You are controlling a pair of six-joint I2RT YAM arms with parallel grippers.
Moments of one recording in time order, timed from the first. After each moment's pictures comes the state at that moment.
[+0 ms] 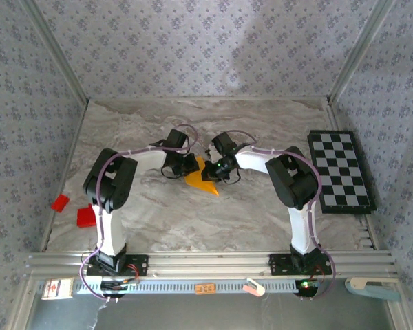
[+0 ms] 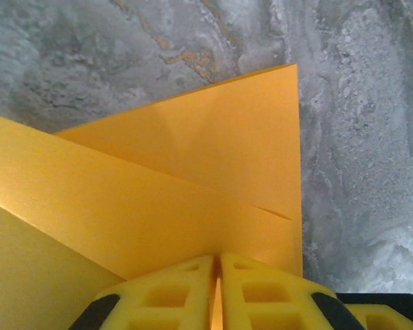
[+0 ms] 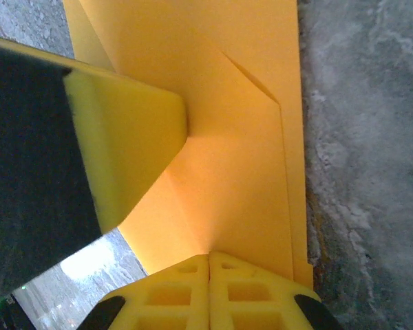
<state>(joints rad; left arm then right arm) -0.50 1.97 1.19 -0.32 0.36 -0.76 0.60 2.05 1.29 -0.39 -0.53 0.49</state>
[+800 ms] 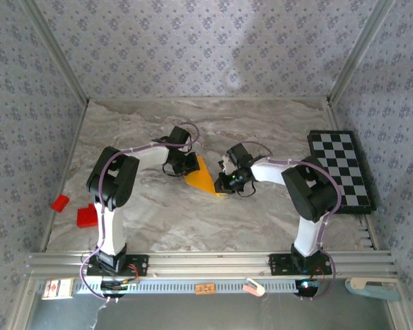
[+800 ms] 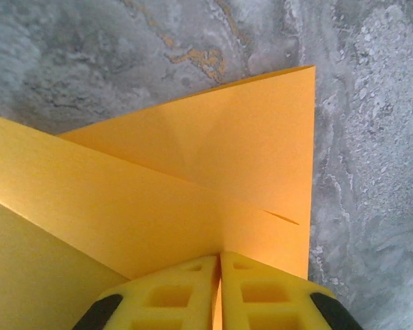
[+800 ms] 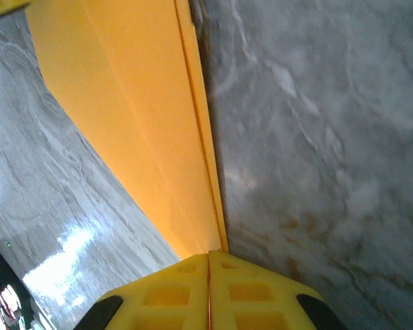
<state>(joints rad) -0.50 2.00 1.27 -0.43 0.34 -0.76 0.56 1.83 0.97 -0.33 -0.55 0.48</state>
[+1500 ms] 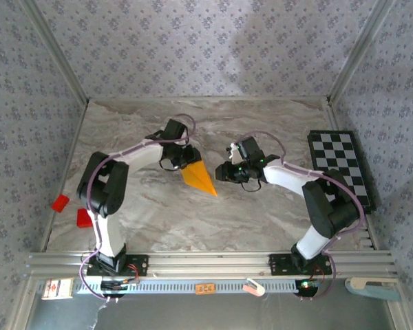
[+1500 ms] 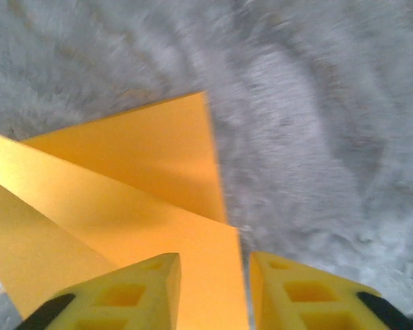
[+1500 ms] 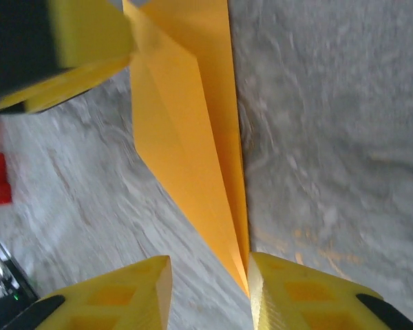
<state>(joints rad) -0.49 1.85 1.28 -0.43 0.35 -0.78 0.52 1.65 0.94 -0.21 -0.47 0.55</state>
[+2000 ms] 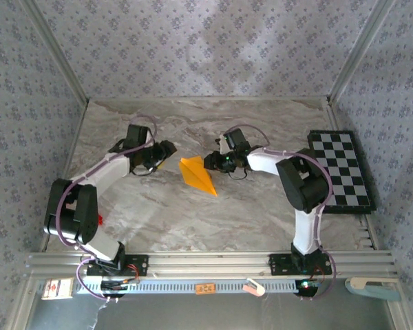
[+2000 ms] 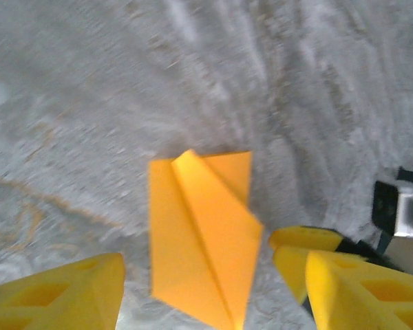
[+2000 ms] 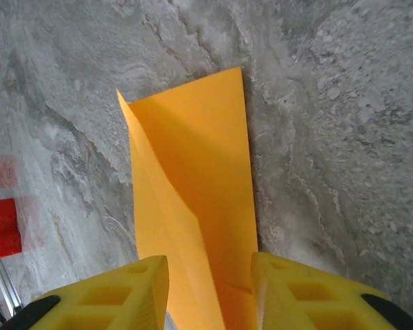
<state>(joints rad) -0.27 1.54 0.95 -0.30 0.38 -0.89 0.52 1.96 1.17 -0.10 -0.54 0.59</state>
